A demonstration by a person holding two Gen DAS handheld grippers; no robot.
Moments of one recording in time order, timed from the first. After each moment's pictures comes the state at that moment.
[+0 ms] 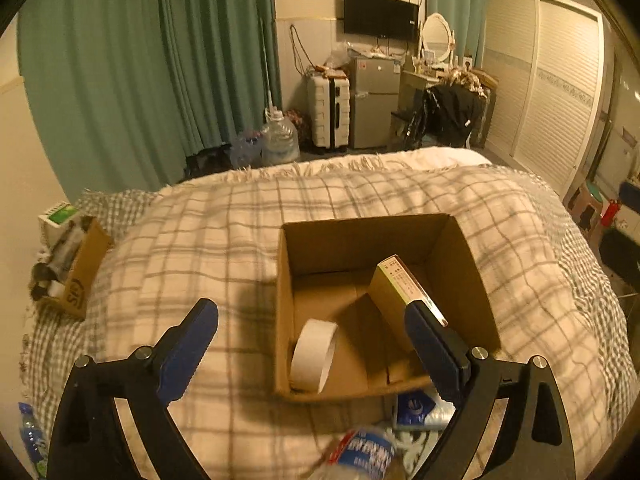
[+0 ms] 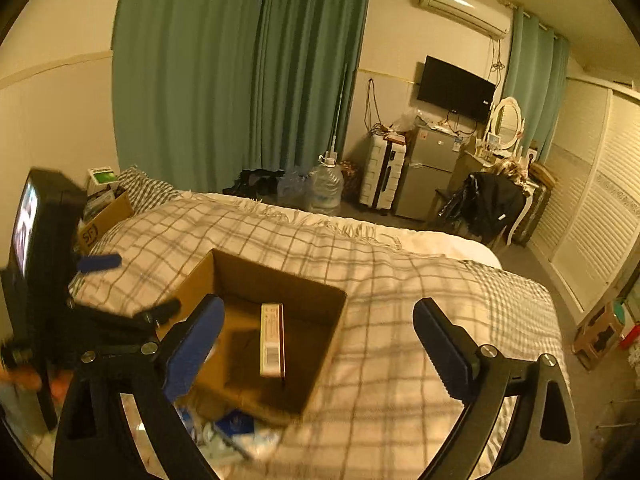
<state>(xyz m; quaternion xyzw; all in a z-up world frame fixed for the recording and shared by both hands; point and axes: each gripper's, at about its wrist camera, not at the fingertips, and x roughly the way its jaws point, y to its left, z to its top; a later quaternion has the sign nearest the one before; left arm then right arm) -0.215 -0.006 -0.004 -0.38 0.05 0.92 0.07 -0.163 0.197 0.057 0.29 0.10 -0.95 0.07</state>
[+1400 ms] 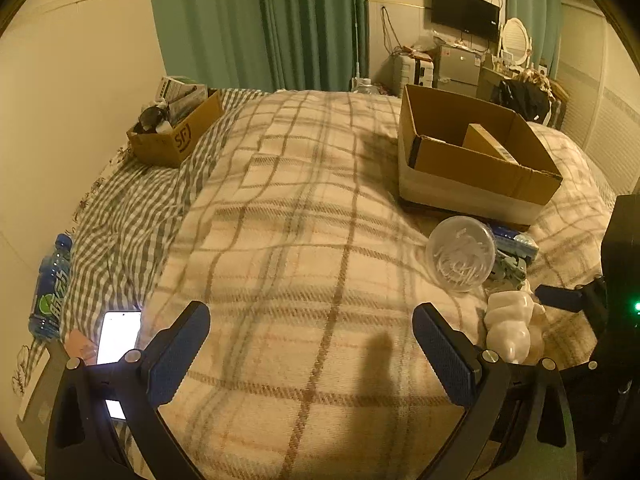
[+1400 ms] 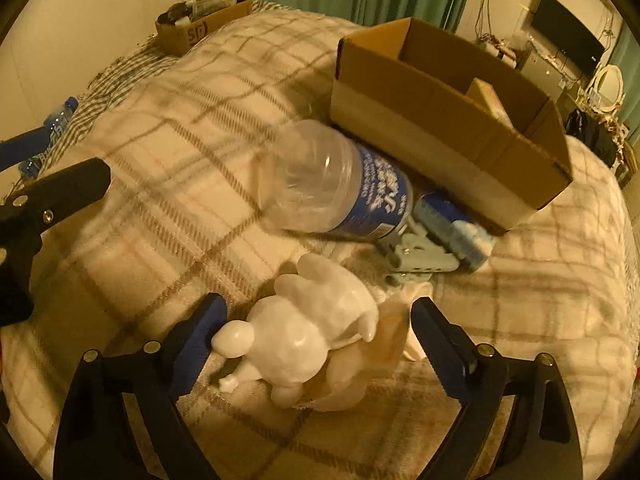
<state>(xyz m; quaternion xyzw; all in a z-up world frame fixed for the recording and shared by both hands) -0.028 -0.103 -0.113 -0.41 0.01 0.91 -0.07 -0.059 0.075 -0.166 0.48 0.17 -0.84 0.20</state>
